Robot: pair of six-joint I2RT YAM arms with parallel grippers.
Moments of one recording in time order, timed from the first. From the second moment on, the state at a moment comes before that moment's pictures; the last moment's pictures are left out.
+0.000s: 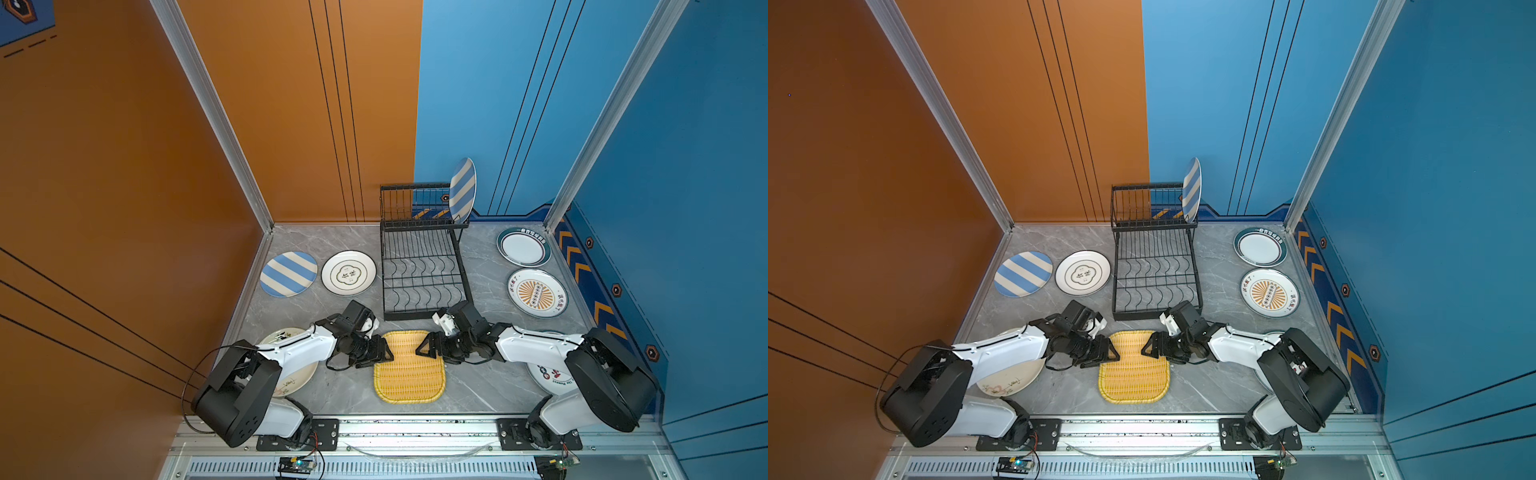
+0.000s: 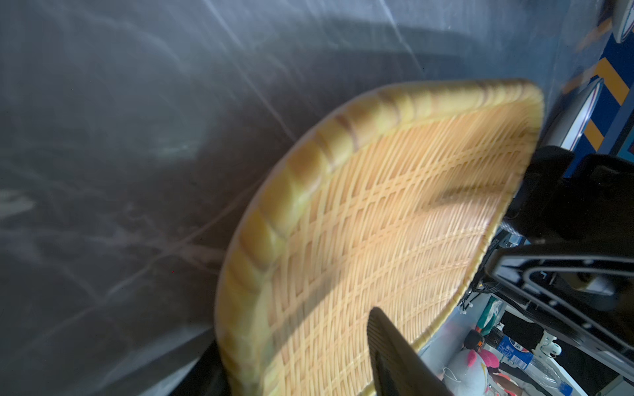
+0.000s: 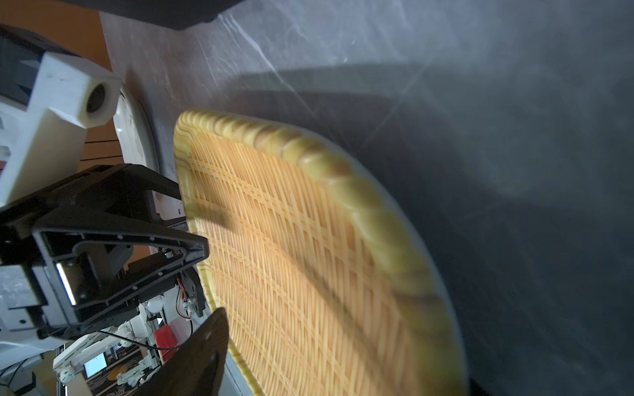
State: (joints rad) left arm -0.56 1.42 0.60 -0.37 0.53 -0.68; right arm 0.69 1.51 0.60 -0.05 -0.56 0.80
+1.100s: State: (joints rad) left arm -0.58 1.42 0.60 -0.33 0.57 -0.69; right arm 0.70 1.39 0.59 -0.10 -0.62 0.78
